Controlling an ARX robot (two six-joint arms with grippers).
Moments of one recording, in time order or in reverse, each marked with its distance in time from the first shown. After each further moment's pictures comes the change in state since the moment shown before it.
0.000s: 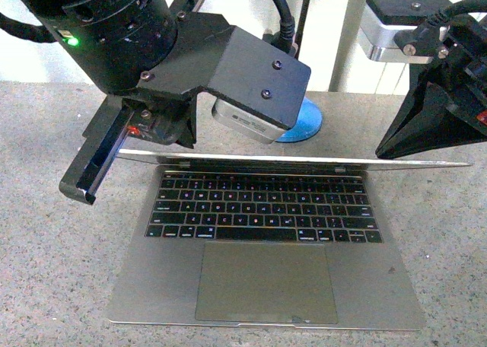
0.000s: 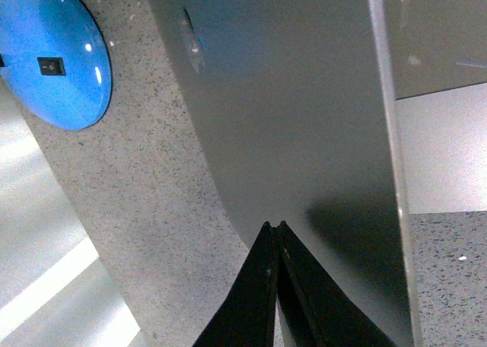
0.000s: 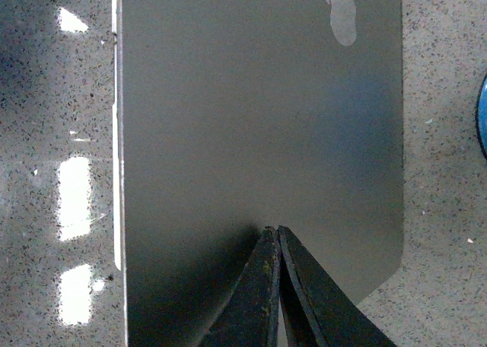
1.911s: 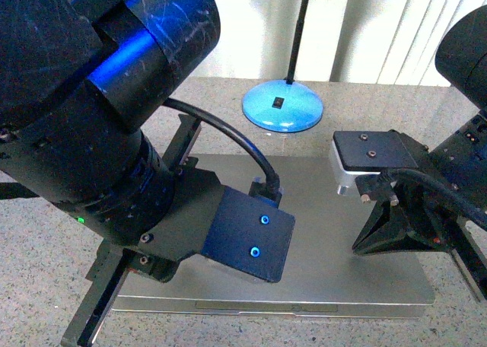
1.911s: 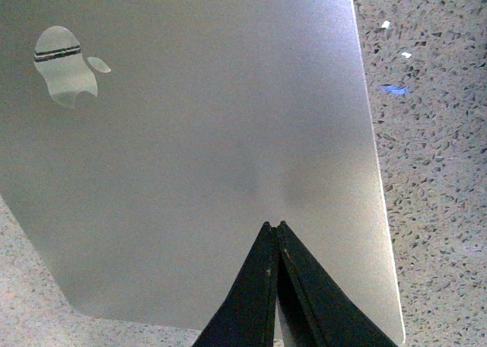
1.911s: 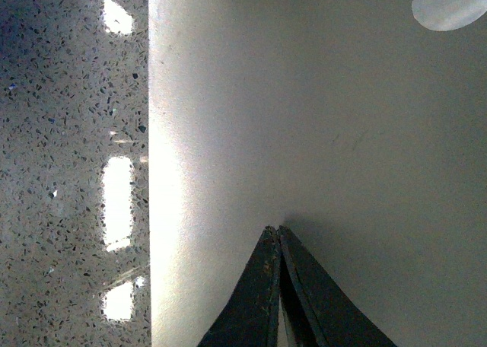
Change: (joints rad) left arm -0.048 0.052 -0.289 0.205 0.056 -0.067; right arm 0.048 0.074 -0.303 0.280 -0.014 0.048
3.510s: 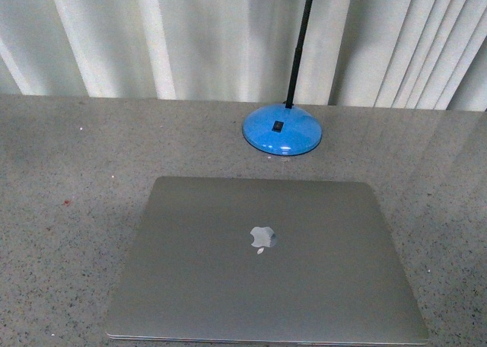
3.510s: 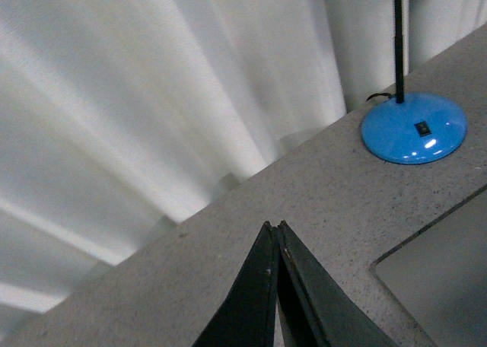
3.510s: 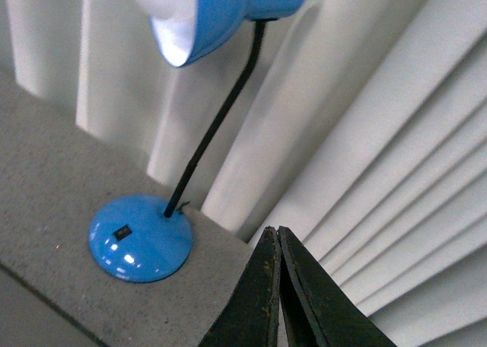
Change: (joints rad) left arm 0.549 -0.611 -0.262 0.647 0.286 -0.829; right arm -0.137 -0.584 -0.370 1.177 0.193 0.898
